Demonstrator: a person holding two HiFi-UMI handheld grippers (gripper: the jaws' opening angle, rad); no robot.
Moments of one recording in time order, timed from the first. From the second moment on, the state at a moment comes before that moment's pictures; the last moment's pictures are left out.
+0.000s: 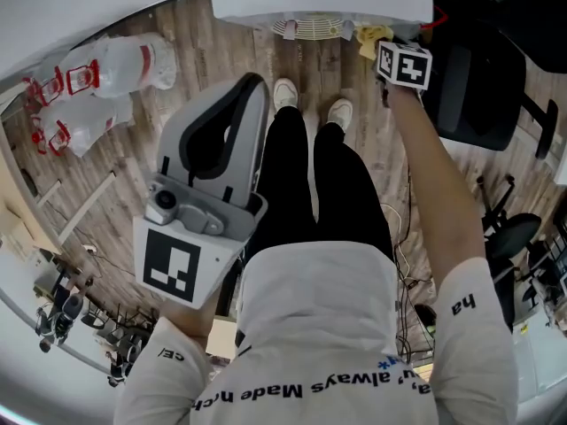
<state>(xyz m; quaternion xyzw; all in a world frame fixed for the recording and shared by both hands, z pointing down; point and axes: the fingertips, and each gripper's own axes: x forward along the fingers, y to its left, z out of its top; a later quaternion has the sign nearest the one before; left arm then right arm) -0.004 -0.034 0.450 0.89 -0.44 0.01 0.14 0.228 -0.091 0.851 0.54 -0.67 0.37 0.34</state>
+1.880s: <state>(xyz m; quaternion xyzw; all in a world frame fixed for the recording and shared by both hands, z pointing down) 0.004 -0.032 0.557 0.88 -0.44 0.04 0.16 0.198 -0.046 0.932 0.51 -0.71 0.37 0.32</state>
